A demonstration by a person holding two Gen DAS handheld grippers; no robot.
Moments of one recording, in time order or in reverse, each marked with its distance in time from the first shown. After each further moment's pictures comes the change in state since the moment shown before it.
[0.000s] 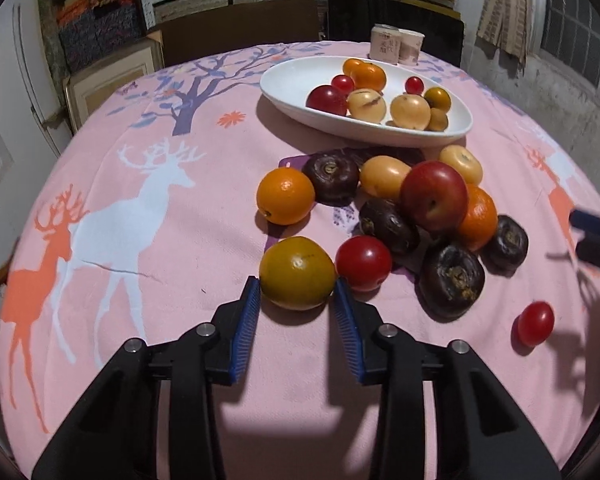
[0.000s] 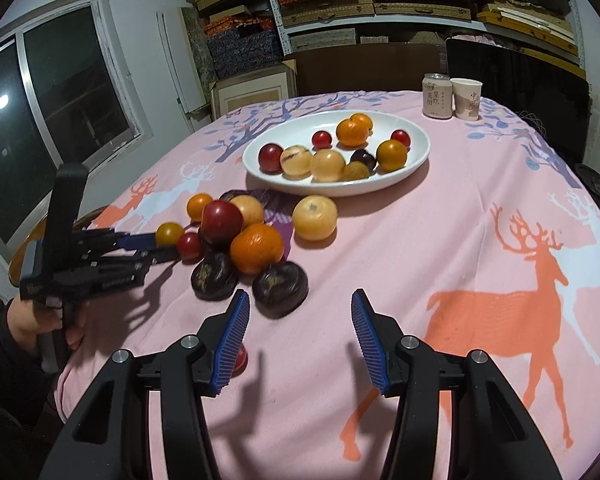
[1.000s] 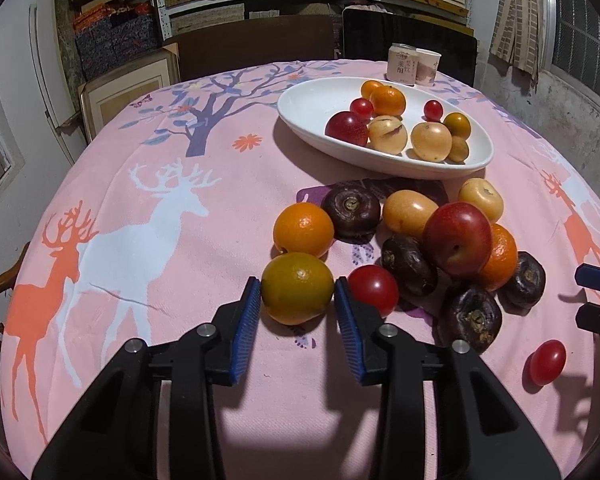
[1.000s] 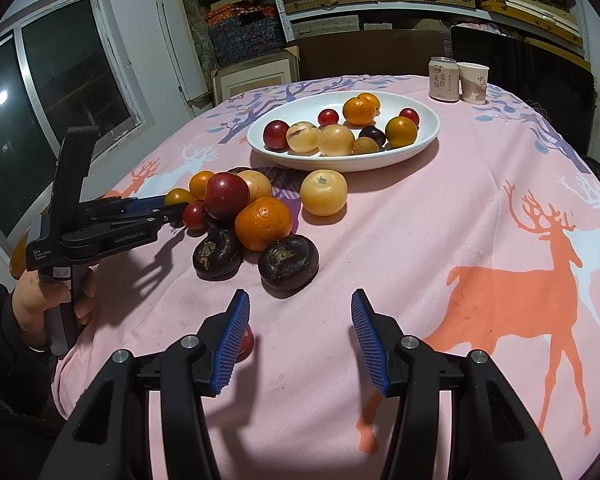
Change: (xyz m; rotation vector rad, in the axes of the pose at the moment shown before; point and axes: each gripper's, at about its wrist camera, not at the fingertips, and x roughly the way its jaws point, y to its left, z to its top) left arm 0.006 -0.003 0.016 -0.001 -0.076 0.072; right arm 0.011 0.004 -0.009 0.002 0.038 0.006
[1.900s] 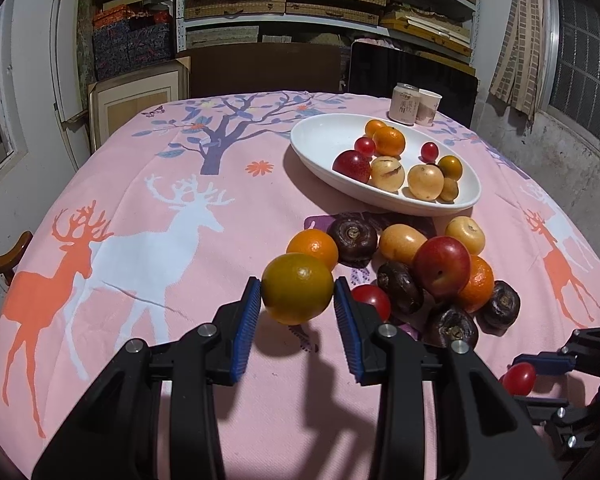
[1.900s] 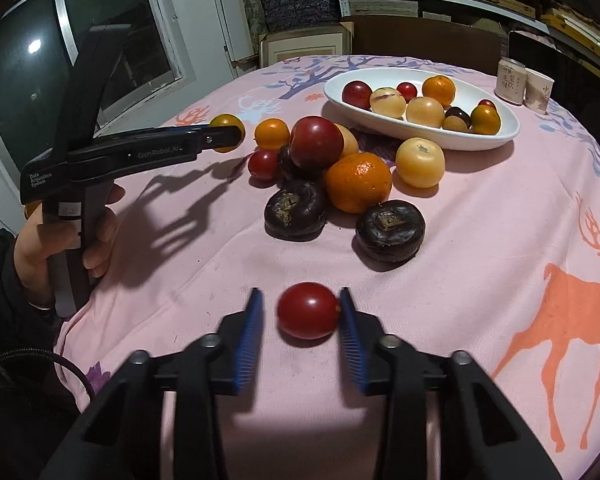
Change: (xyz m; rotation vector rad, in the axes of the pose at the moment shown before) left arm -0.024 0.017 -0.006 -0.093 -0.104 -0.050; right arm 0.028 0.053 -0.015 -0.143 0.099 0.084
